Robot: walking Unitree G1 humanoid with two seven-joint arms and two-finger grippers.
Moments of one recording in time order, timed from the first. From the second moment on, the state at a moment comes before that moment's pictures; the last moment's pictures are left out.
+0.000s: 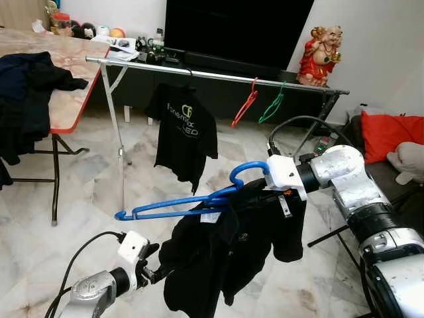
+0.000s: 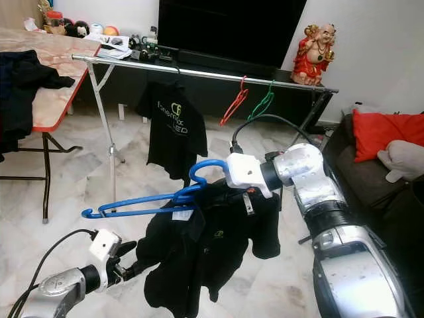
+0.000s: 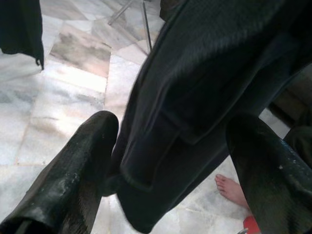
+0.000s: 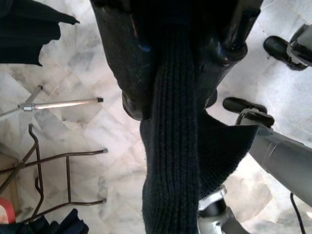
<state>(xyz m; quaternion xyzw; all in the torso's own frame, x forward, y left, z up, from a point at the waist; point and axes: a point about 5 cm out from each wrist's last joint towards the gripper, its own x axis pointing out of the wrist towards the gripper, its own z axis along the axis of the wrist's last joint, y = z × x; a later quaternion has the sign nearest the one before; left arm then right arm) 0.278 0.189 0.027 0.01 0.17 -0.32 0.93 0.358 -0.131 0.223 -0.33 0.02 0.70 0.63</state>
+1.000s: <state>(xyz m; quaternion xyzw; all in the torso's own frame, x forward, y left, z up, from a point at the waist) 0.285 0.185 0.027 0.00 0.16 -0.31 0.94 0.357 -0.124 0.225 -0.33 0.01 0.71 0.63</state>
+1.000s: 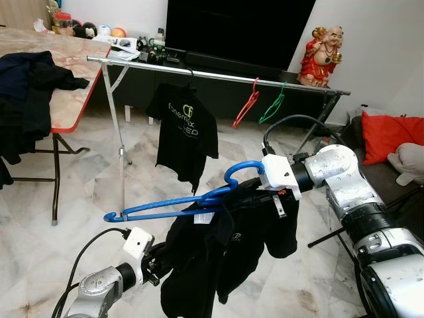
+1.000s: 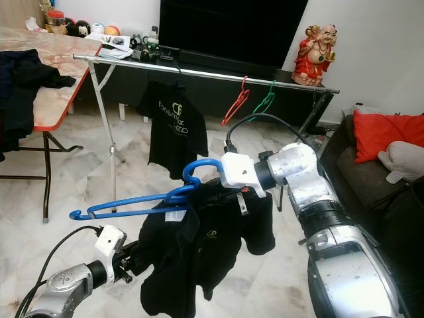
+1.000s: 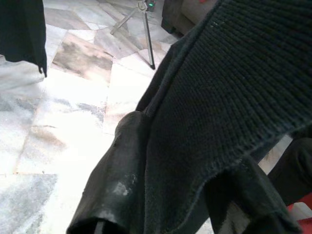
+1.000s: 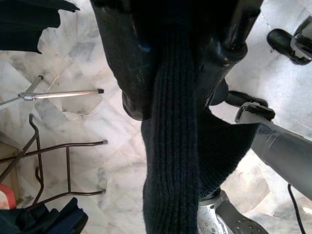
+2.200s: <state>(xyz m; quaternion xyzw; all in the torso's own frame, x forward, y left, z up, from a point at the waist) 0.277 0.198 0.013 0.02 0.19 -0.24 0.95 0.356 -0.159 0.178 -0.34 0.13 0.66 0.66</state>
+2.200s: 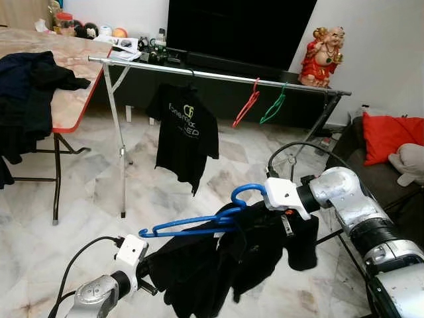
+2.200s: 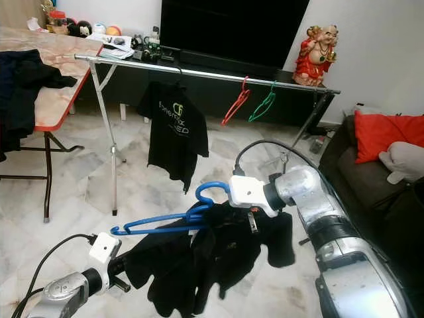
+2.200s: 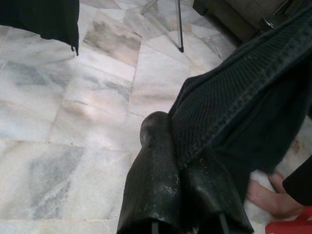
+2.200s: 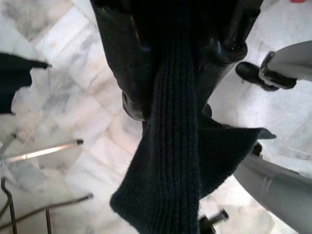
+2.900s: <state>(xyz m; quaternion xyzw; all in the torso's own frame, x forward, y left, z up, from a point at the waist) 0.274 0.193 0.007 0.04 0.21 -0.26 0.94 0.348 -0.194 0.137 -0.44 0.25 0.59 0.62</state>
